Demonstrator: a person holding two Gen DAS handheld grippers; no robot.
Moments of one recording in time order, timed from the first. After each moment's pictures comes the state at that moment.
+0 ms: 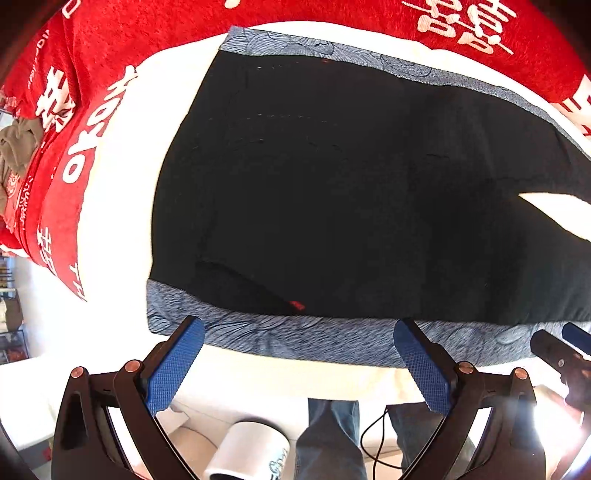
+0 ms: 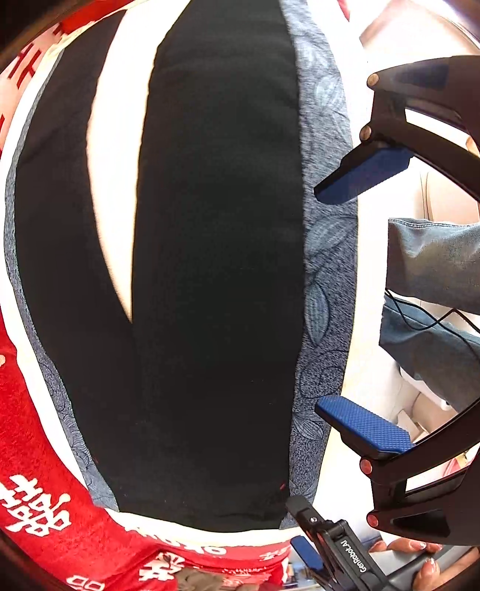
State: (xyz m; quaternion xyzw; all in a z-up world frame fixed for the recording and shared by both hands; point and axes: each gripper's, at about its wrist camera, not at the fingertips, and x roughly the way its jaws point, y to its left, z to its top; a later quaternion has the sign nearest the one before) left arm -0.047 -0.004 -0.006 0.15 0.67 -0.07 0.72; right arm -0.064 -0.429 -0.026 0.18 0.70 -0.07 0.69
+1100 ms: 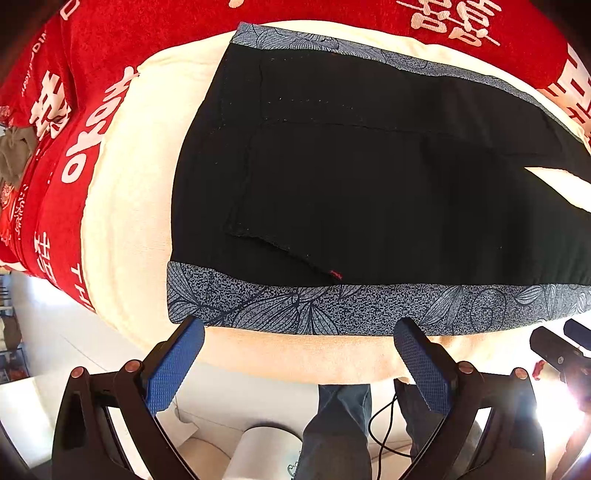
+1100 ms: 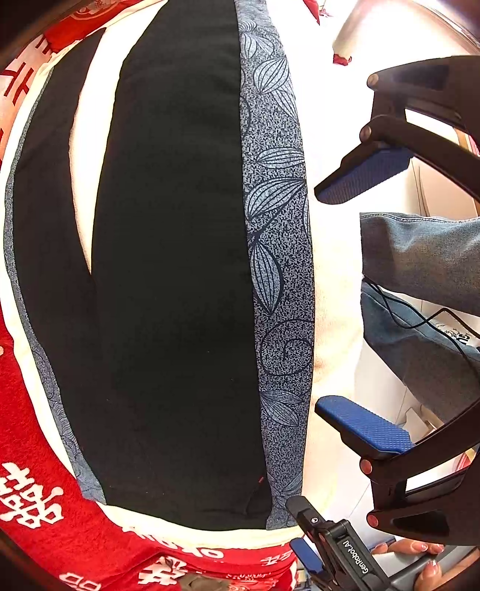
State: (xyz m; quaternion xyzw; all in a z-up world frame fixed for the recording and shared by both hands) left arm -0.054 0.028 -0.003 0.15 0.67 -0.09 0.72; right arm -0.093 -0.403 -0.022 0.17 0.69 -0.09 0.70
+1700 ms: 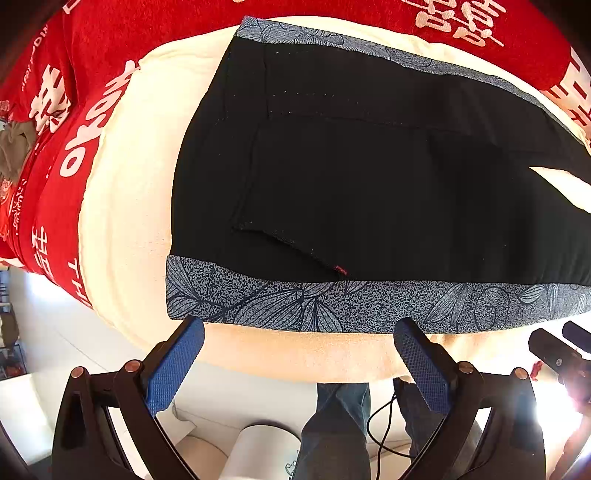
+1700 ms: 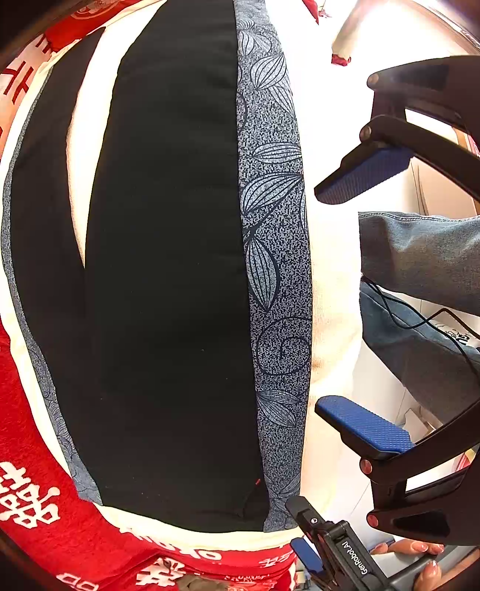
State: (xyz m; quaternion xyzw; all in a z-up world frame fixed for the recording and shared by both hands) left arm -0.051 0.030 -0.008 0.14 0.68 -0.08 0.72; right arm -0.097 -0.393 -0.027 0.17 0.69 -0.09 0.70
